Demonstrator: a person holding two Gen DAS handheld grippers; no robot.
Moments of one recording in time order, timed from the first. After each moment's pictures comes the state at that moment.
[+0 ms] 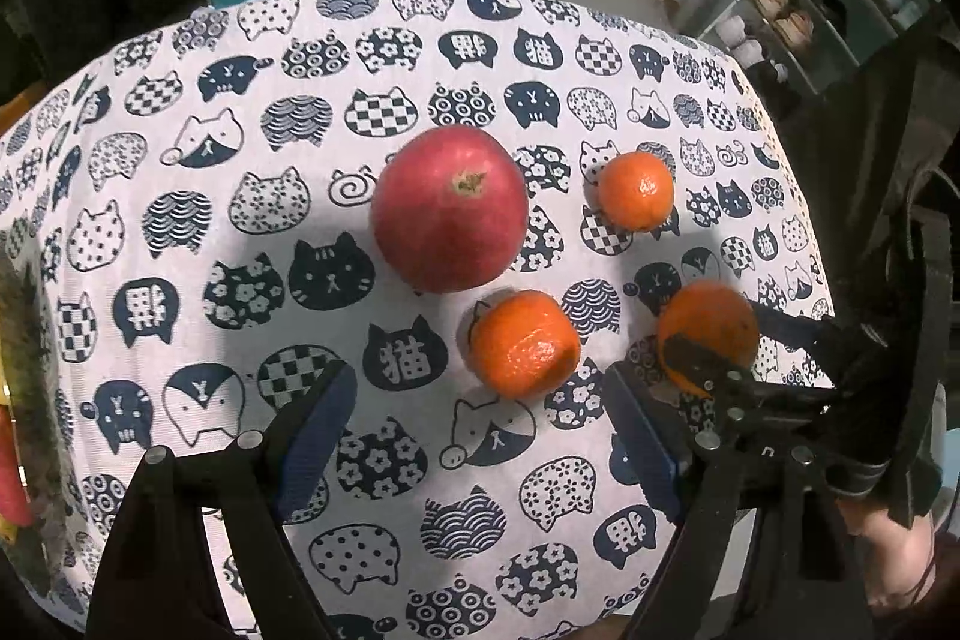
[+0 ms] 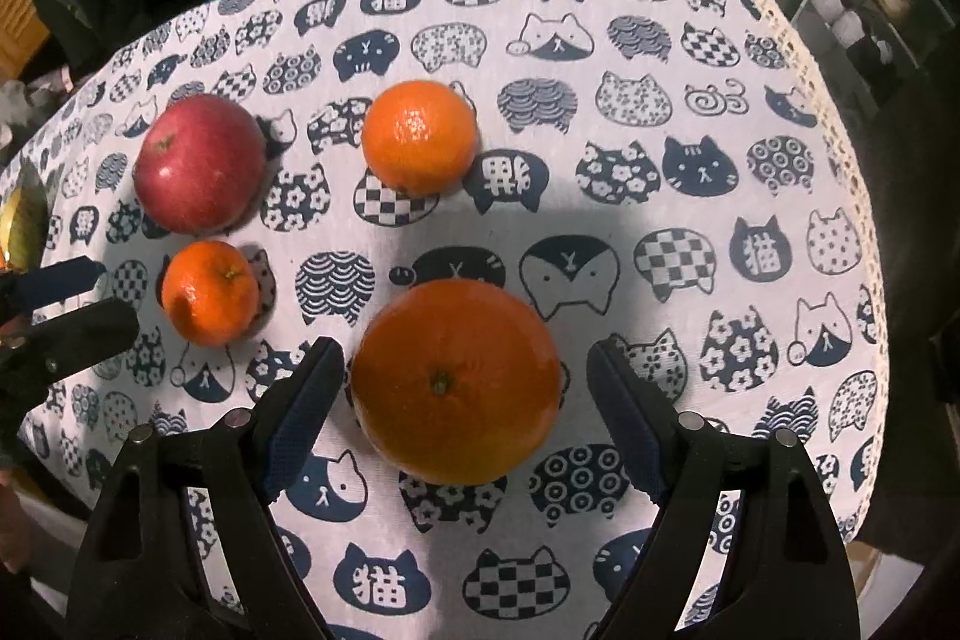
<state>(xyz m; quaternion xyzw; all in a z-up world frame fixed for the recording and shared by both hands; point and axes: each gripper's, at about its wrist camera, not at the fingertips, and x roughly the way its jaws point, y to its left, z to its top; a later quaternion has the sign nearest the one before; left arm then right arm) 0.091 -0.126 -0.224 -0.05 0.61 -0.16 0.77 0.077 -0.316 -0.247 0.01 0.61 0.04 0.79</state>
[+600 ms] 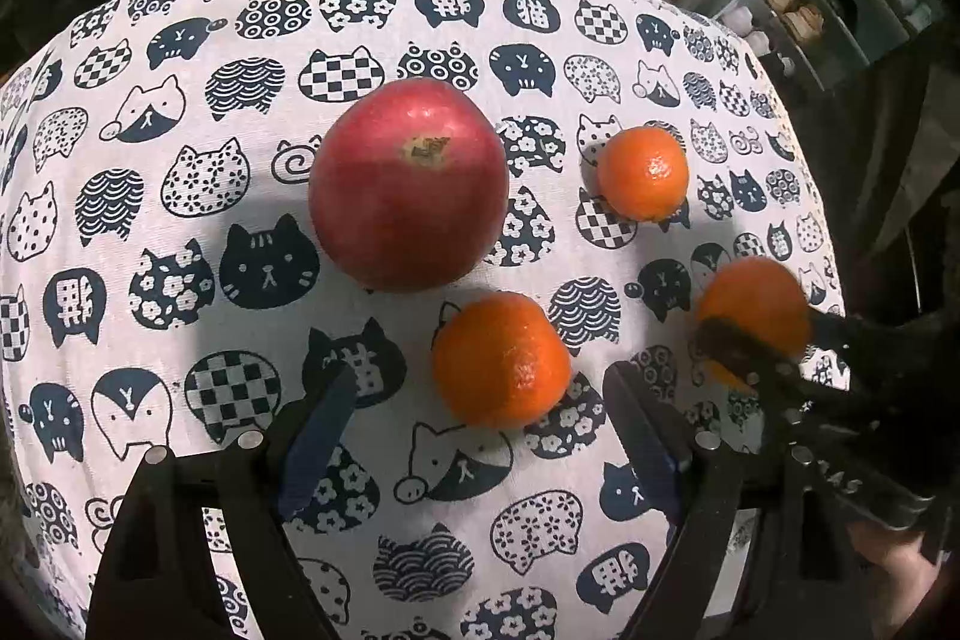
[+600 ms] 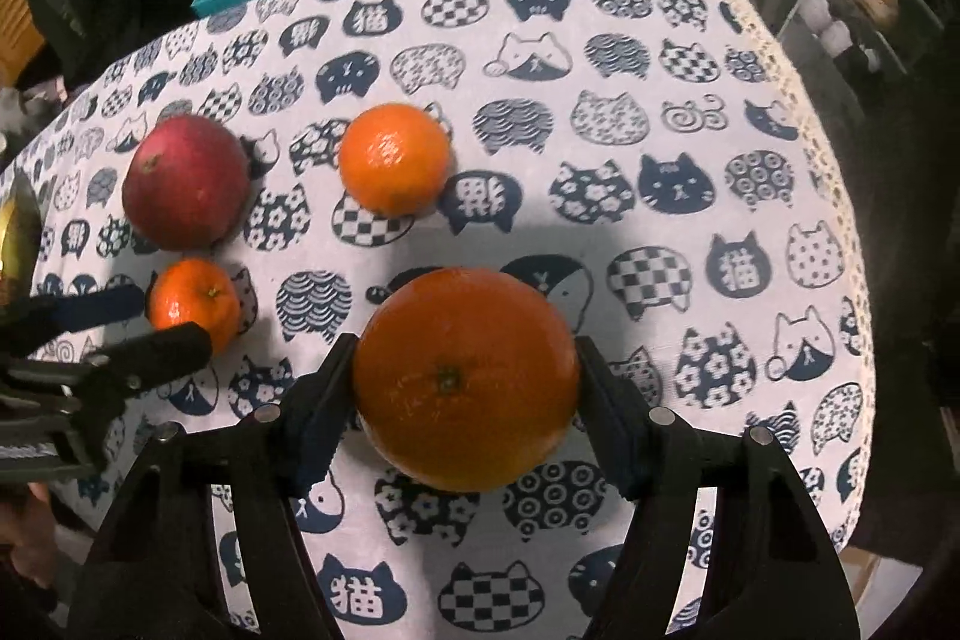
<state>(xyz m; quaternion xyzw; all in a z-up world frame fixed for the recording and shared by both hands) 0.097 -0.147 -0.254 -0.06 0.63 -0.16 0.76 0.077 -0.326 -0.237 0.01 0.59 0.02 0.81</state>
